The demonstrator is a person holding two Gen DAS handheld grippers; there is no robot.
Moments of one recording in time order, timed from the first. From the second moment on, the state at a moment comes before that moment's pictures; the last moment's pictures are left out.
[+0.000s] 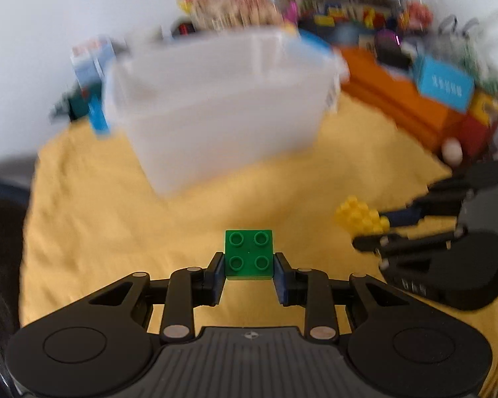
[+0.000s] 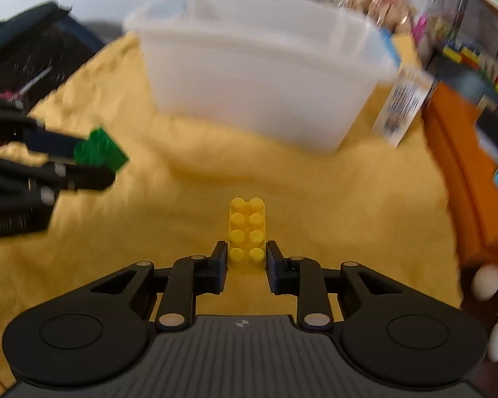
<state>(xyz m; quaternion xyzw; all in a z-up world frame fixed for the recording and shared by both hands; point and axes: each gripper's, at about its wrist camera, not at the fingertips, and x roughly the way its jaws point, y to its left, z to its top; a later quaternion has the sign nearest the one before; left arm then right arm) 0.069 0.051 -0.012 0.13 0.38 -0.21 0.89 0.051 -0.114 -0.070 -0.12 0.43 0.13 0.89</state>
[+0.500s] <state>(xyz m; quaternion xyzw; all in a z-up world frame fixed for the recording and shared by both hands) 0.200 0.027 0.083 0.14 0.26 -0.14 0.94 0.163 -0.092 0.027 -0.14 0.29 0.11 0.94</state>
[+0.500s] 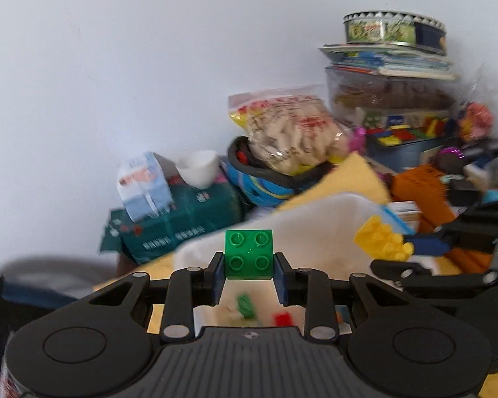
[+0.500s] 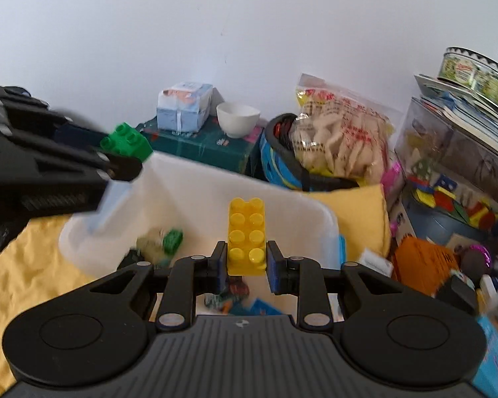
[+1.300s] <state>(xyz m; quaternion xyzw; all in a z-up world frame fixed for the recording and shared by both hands) 0.178 0.031 0.097 0.13 0.16 -0.12 0.97 0.188 -0.092 0.018 -0.13 0.32 0.09 0.93</state>
